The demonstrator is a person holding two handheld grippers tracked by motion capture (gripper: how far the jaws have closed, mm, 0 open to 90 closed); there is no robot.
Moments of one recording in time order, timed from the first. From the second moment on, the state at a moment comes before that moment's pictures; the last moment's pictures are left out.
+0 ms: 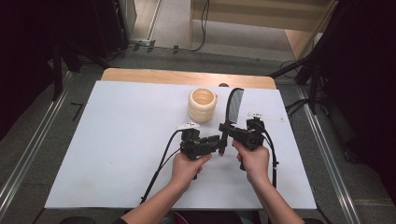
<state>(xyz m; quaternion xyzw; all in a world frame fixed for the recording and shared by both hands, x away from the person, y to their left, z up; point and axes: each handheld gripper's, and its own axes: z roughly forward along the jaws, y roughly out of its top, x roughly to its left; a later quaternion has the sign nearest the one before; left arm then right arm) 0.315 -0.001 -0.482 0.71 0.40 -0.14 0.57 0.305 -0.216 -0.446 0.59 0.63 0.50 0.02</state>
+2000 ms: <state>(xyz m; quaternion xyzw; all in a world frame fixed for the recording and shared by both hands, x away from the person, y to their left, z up) 0.308 0.082 -0.464 0.84 0.30 -0.10 0.44 0.304 -0.219 -0.446 0.56 0.64 0.53 0.04</state>
